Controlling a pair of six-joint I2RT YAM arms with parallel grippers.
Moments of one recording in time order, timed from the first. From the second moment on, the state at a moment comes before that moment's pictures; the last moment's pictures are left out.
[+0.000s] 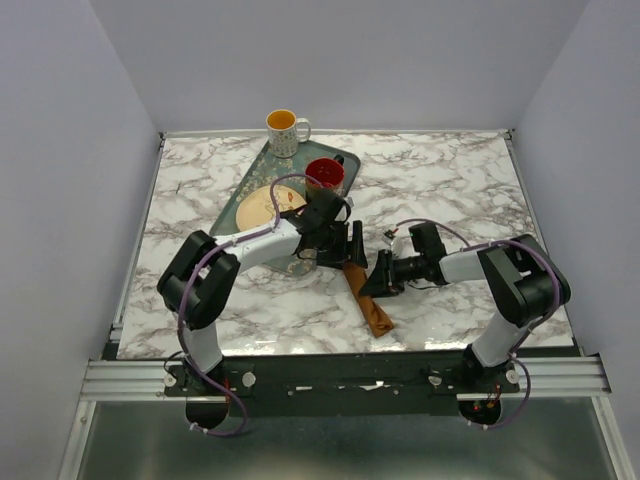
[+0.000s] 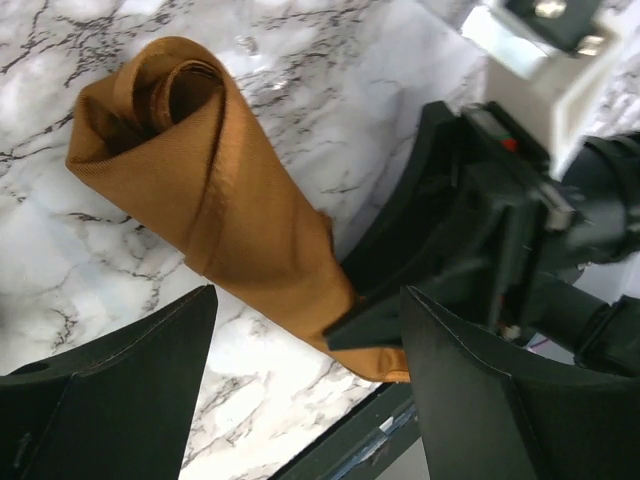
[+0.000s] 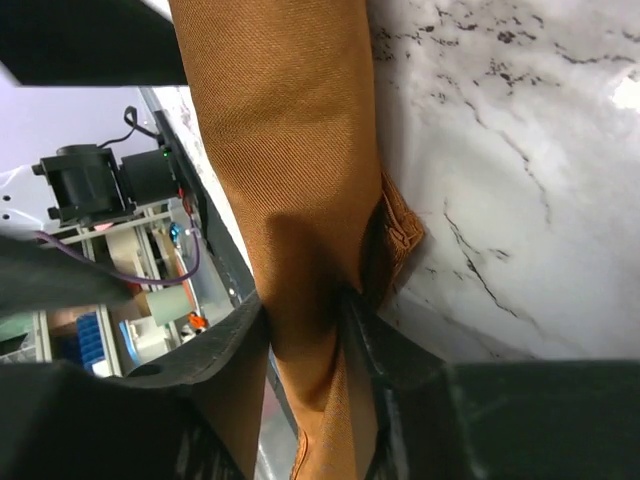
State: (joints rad) left arm -0.72 1.78 1.19 -0.34 0.35 -0.67; right arm 0.36 1.71 0.57 0.20 -0.94 0.57
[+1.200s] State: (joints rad) left arm -0.69 1.90 1.20 -0.33 0.30 -0.76; right arm 0.97 1.41 0.89 -0.46 0.21 0.47
